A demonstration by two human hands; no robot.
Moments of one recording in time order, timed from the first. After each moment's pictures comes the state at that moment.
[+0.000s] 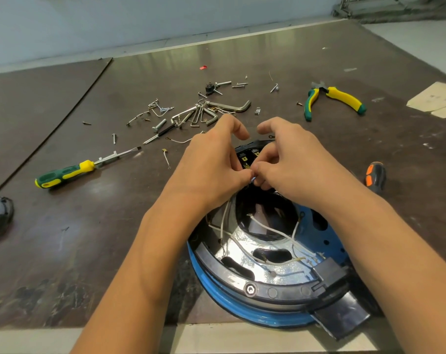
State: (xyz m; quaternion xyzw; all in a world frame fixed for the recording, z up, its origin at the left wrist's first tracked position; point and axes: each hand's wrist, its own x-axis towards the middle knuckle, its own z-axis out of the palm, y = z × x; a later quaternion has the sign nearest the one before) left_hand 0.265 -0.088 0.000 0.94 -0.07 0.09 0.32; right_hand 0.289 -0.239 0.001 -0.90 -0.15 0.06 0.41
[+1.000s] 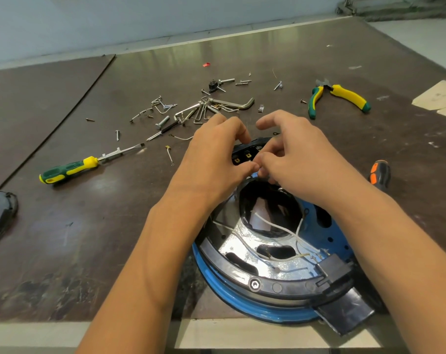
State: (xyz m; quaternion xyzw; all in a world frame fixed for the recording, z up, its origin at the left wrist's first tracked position) left_hand 0.271 -0.086 -0.002 0.96 -0.07 0.14 0.23; right_hand 0.291 -0.241 -0.002 -0.89 -0.17 0.03 0.43
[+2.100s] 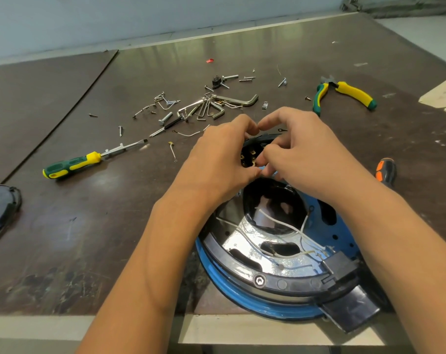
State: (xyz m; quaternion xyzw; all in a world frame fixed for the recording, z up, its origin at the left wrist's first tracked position) left_hand 0.262 -0.090 0.005 0.96 -0.06 0.08 0.26; right_hand 0.290 -0.241 0.000 -0.87 -0.16 0.04 0.46
